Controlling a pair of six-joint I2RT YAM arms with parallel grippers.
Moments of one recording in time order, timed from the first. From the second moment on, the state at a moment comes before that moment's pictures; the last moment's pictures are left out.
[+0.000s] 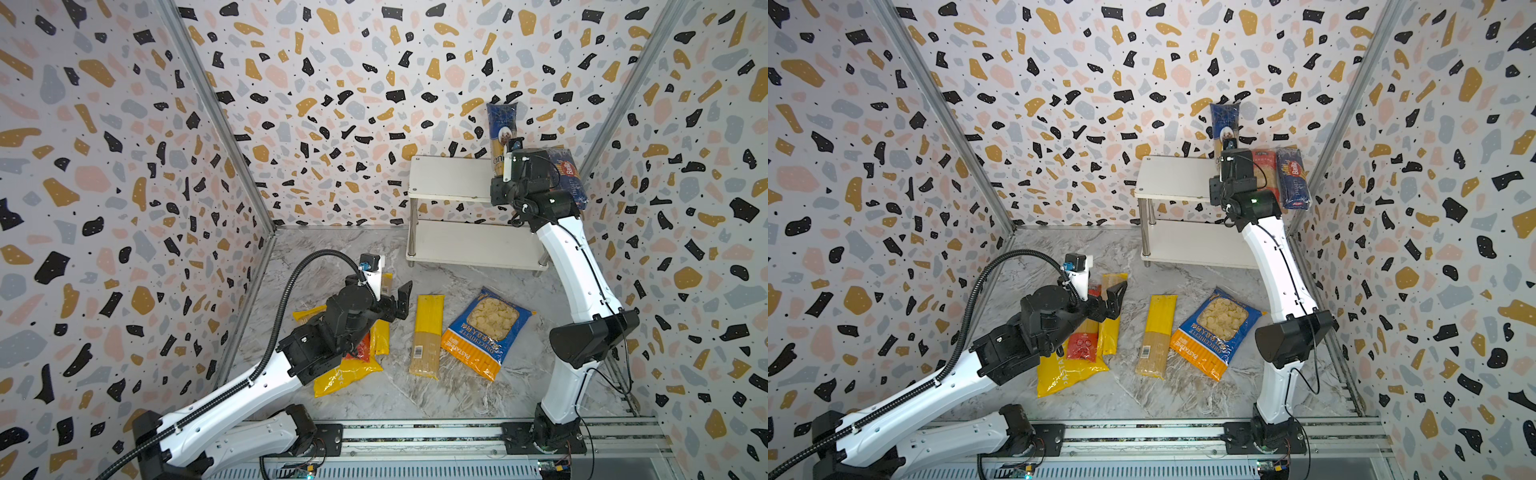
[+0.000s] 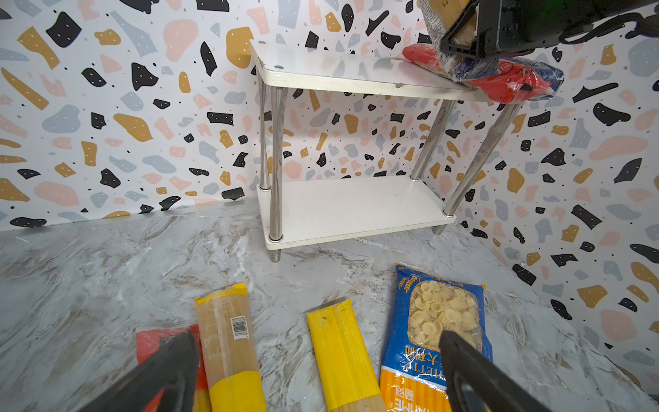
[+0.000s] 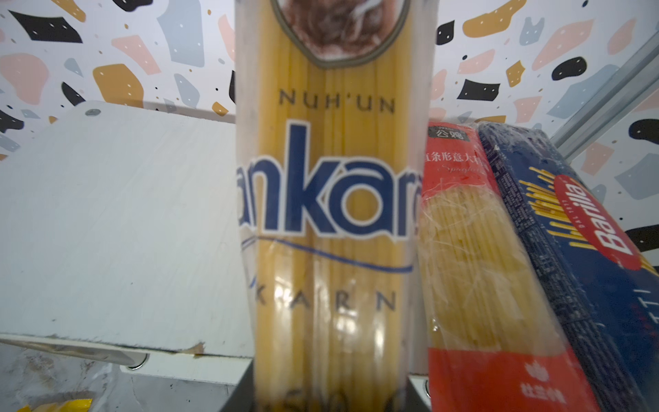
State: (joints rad) left arm -0.91 0.98 0.96 -0.24 -0.41 -0.28; right arm 0.30 1.88 2.31 -0.84 0.32 0.01
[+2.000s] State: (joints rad) left arm -0.91 0.77 0.83 -0.35 -0.48 -0.39; right arm 0.82 1.16 1.33 -0.47 0.29 0.15
